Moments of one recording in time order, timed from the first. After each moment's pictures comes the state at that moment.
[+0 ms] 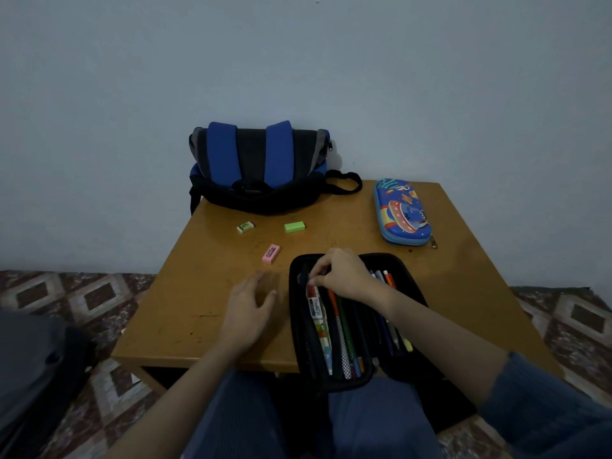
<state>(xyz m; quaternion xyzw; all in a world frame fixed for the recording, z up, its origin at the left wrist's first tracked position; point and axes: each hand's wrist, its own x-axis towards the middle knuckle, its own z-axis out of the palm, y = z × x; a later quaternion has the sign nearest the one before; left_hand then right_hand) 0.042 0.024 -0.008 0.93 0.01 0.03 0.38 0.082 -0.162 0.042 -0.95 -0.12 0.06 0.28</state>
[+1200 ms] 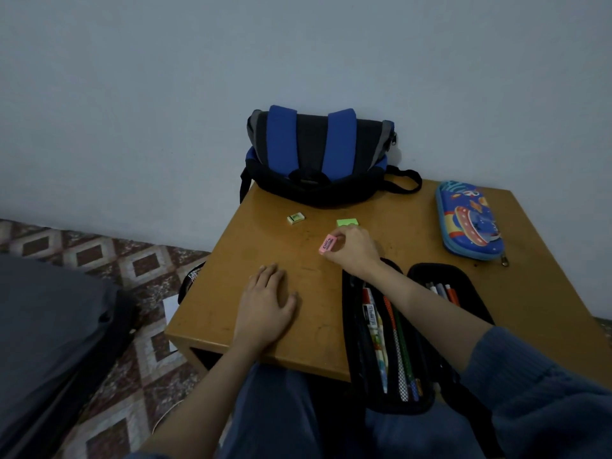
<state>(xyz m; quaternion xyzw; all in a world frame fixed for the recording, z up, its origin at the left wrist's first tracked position) 0.050 0.077 -0.033 0.97 0.01 0.05 0.25 0.148 -0.095 0.018 -0.95 -0.10 -0.03 0.29</state>
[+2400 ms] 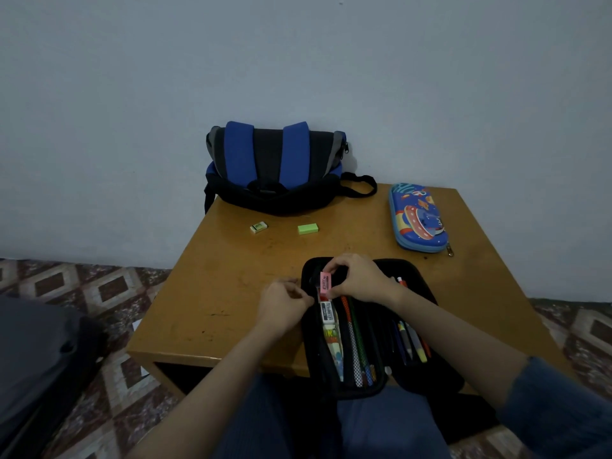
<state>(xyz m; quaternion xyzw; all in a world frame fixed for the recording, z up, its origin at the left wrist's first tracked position) 0.049 -0.009 0.016 0.89 0.07 -0.07 0.45 0.098 -0.173 0.029 -0.95 -0.15 0.08 0.28</state>
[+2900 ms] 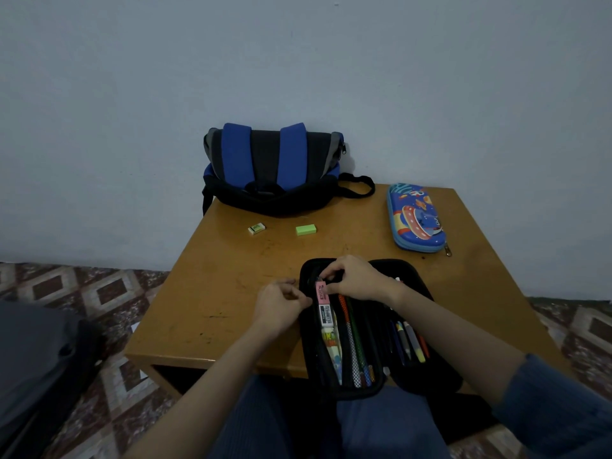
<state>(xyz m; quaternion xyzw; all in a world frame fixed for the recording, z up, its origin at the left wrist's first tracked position) 0.049 -0.005 0.015 0.87 0.06 -0.08 0.48 0.101 -0.172 0.033 -0.94 -0.17 0.13 0.27</state>
